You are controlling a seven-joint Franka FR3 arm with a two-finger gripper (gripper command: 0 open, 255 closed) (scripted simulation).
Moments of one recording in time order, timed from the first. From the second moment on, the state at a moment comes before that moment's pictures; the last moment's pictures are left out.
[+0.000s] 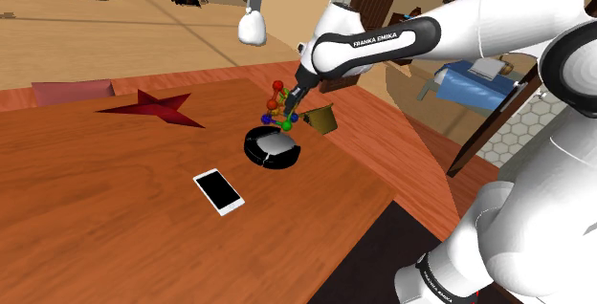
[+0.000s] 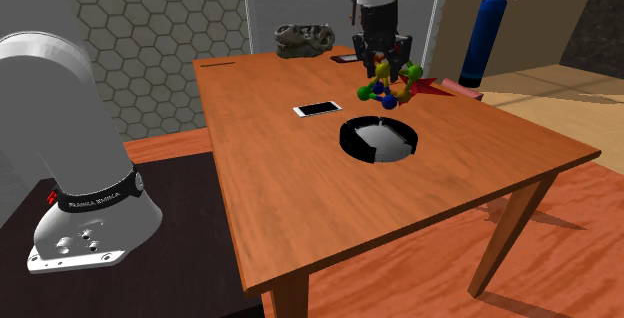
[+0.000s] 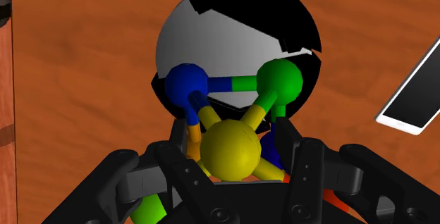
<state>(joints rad) 0.30 0.09 -0.22 -2.08 0.03 2.38 -0.37</state>
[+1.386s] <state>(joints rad) 0.29 0.19 -0.21 -2.15 0.07 2.56 -0.40</state>
